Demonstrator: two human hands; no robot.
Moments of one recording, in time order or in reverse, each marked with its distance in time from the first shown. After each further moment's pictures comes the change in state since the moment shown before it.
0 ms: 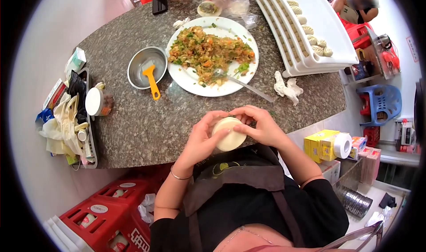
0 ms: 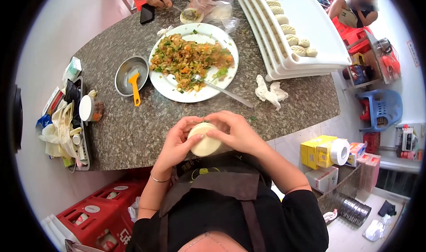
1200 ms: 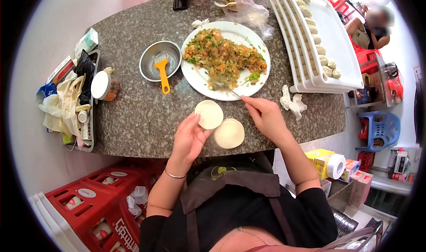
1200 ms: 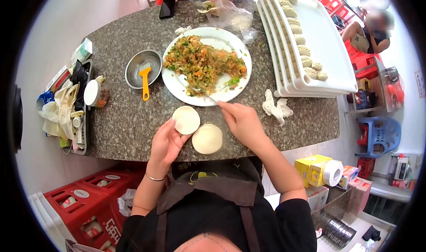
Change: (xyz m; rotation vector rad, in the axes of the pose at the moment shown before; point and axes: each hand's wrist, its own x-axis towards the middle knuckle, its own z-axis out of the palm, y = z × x) left_hand -0.006 0.000 -0.019 -0.814 0.326 -0.032; right_hand 0.037 0.007 -0.017 -0.525 0.196 -0.283
